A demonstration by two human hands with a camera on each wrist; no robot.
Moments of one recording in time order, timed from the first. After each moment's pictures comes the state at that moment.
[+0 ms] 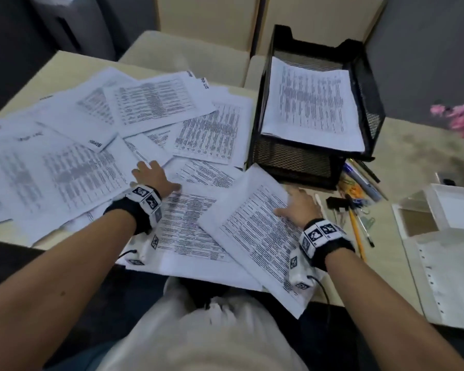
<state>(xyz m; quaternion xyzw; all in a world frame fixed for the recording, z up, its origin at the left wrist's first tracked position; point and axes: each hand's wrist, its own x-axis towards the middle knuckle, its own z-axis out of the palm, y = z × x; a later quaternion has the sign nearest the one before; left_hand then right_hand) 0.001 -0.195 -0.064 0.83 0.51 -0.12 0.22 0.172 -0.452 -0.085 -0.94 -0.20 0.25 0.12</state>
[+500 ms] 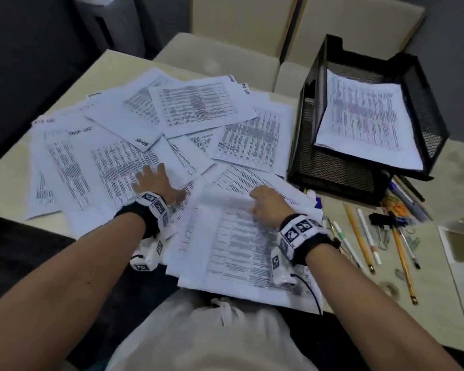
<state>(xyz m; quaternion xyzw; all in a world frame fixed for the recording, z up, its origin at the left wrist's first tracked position) -0.068 -0.125 -0.092 0.82 0.53 -0.12 0.20 0.093 -0.320 -0.078 -0.85 -0.45 0.25 0.05</state>
